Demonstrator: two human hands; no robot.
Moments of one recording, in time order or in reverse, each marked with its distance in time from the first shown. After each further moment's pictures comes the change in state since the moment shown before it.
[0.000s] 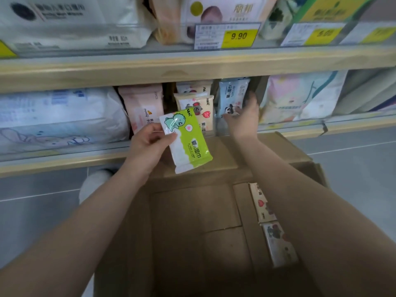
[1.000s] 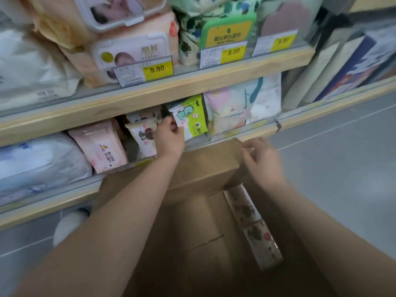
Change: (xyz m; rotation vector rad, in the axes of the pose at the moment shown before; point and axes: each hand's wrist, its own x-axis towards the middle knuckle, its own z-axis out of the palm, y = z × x) left_hand 0.048 0.025 0.150 0.381 0.126 0.292; right_hand -0.058 0.070 -0.153 -0.318 0.018 -0.228
